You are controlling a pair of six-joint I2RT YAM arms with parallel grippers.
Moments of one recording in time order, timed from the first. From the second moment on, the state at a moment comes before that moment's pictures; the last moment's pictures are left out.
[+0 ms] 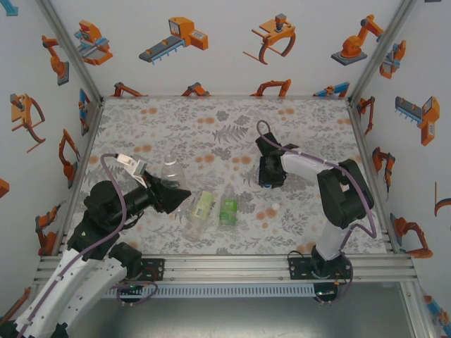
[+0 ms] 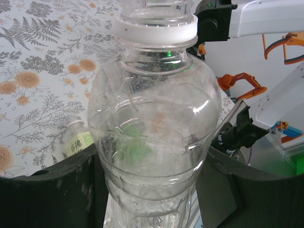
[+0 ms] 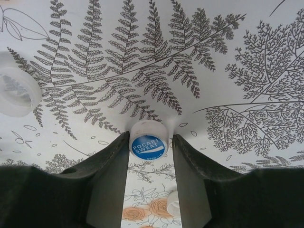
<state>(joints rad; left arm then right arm) -0.57 0.44 0.61 -0.27 0.36 -0.46 0.49 1.78 1.10 -0.59 0.11 0.52</state>
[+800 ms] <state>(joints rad) -0.57 0.45 0.61 -0.30 0.35 -0.43 0.49 1.71 1.10 -0.60 0.08 0.45</state>
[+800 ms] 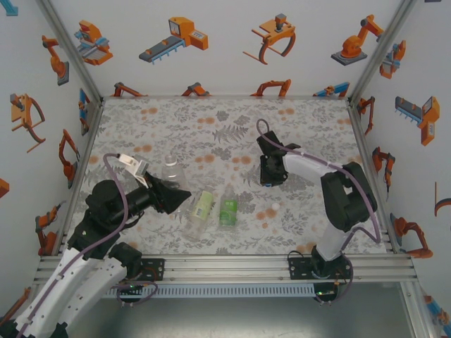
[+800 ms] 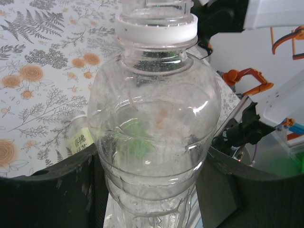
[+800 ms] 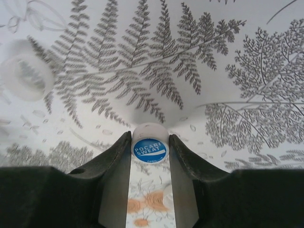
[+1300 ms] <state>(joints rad) -0.60 0.77 0.87 -0.64 0.55 0.04 0.49 1.23 1.08 -0.58 -0.31 0.22</state>
